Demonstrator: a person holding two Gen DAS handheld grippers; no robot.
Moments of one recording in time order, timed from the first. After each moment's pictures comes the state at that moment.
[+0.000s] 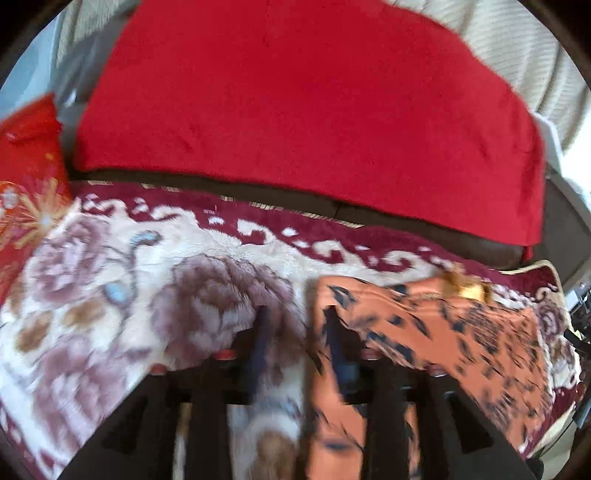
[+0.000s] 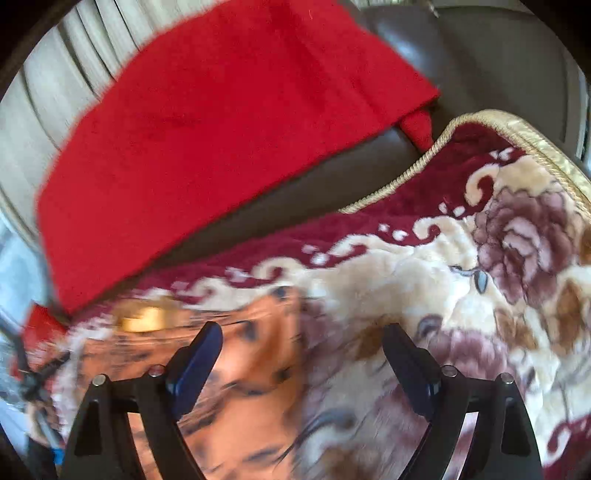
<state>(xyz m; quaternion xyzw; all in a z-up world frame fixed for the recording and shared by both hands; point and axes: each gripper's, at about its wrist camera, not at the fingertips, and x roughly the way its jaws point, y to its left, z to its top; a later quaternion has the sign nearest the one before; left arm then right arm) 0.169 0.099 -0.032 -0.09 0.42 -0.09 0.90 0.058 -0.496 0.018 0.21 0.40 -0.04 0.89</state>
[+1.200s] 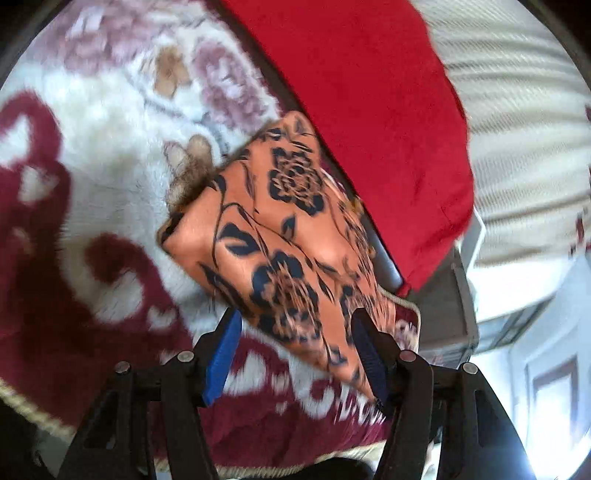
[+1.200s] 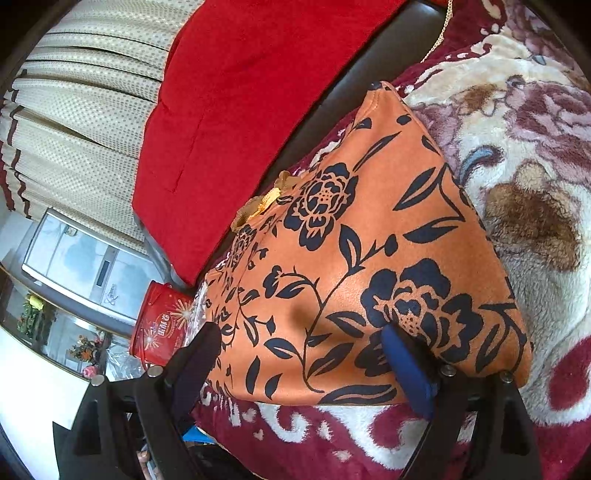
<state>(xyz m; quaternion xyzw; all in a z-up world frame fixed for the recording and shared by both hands) 0.028 0.081 -0.128 -0.47 0.43 -0.17 0.75 -0.026 -0.418 -0.066 0.41 0.41 0.14 0.80</state>
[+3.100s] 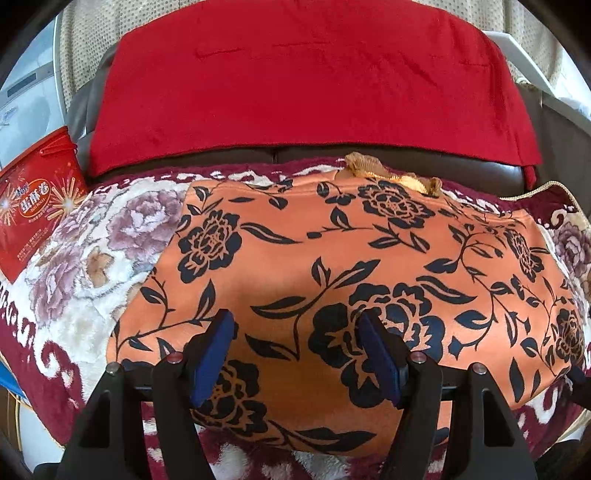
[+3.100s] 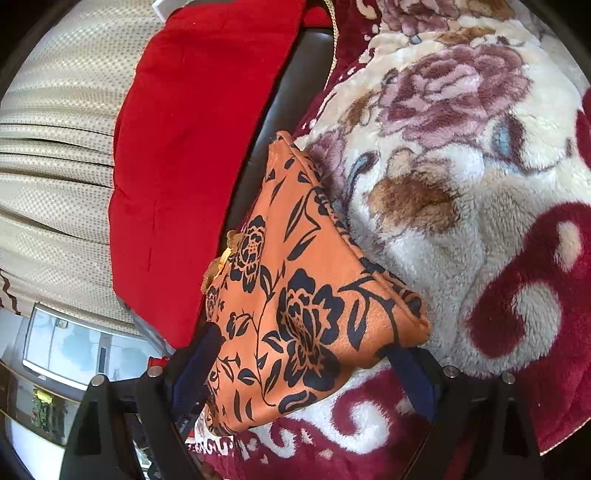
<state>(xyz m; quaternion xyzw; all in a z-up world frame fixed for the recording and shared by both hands) 0.076 -0.091 -0.080 0.02 0.41 -0.02 0.91 -0.066 -0.460 -0.081 0.52 0.36 0.01 0.78</state>
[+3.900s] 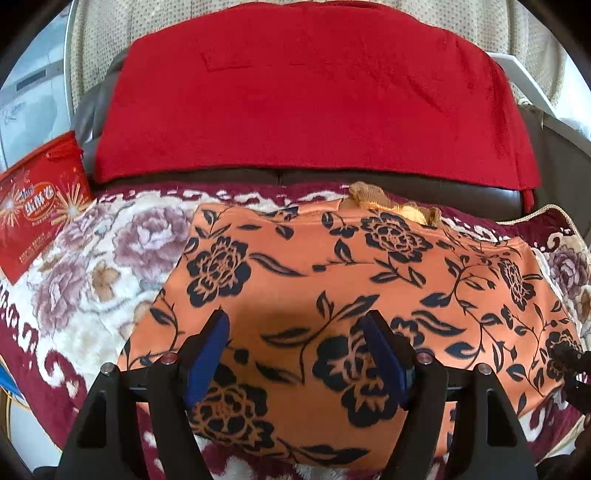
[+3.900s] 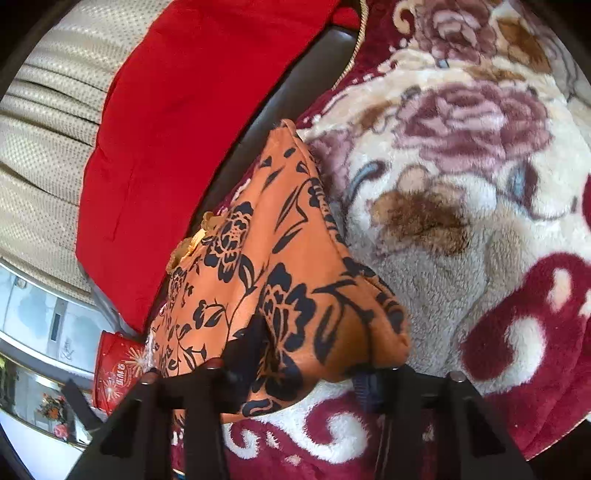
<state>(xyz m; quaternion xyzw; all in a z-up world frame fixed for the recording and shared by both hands) 0.083 -0.087 -0.063 0.00 0.39 -0.02 0.92 -0.034 -0.435 -0.068 0.41 0.41 -0.02 0.81</state>
